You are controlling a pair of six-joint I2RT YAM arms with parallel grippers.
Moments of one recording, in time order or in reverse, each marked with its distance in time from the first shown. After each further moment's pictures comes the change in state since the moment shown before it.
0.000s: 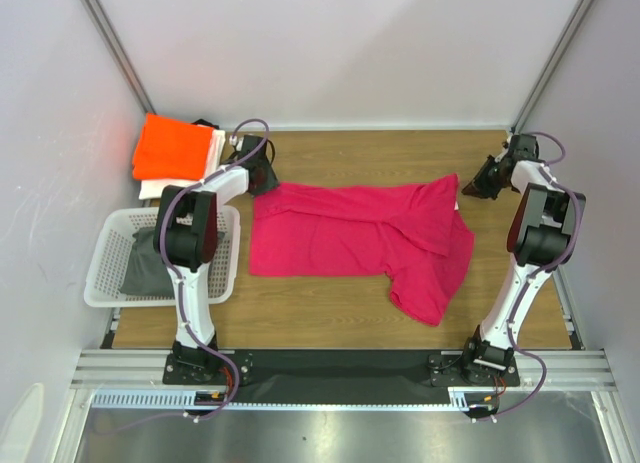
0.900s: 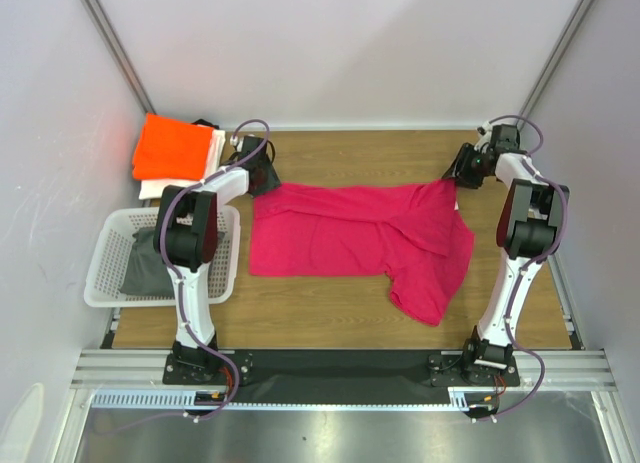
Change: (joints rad) left arm 0.000 0.000 -0.012 0.026 0.009 0.011; right arm 0.079 0.087 0.122 0.043 -0.072 -0.149
